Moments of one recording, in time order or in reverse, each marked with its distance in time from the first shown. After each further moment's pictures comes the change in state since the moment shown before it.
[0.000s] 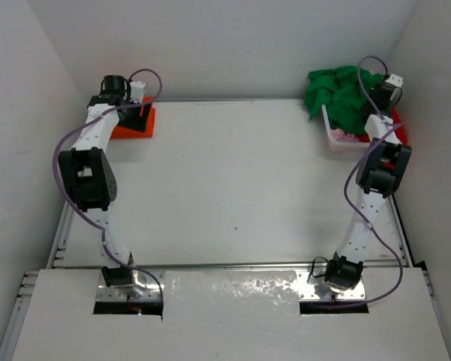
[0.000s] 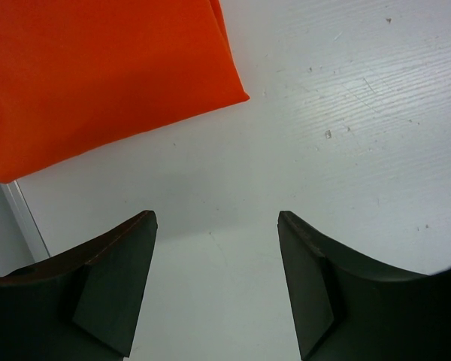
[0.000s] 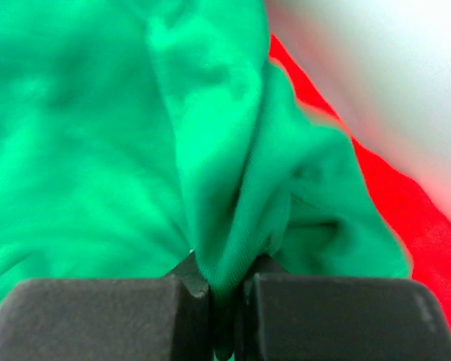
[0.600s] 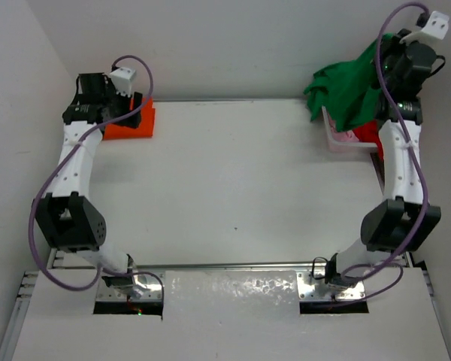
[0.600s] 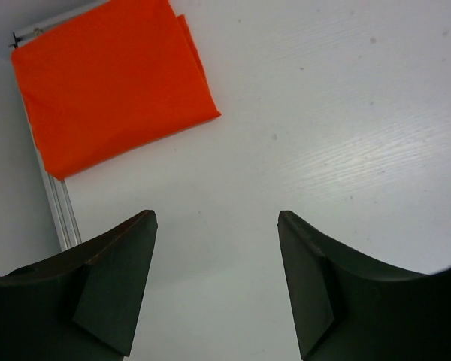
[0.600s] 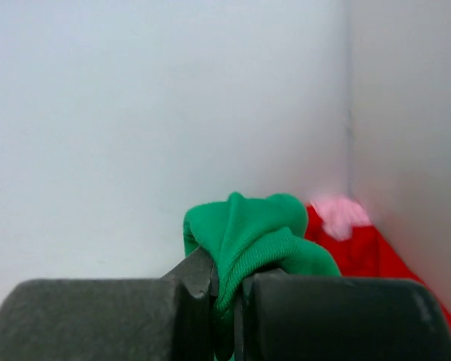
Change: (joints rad) left arm -0.001 -0.406 -0.203 0.048 0.095 -0.014; right arm 0.140 -0.839 -0.390 0.108 -0.134 0.079
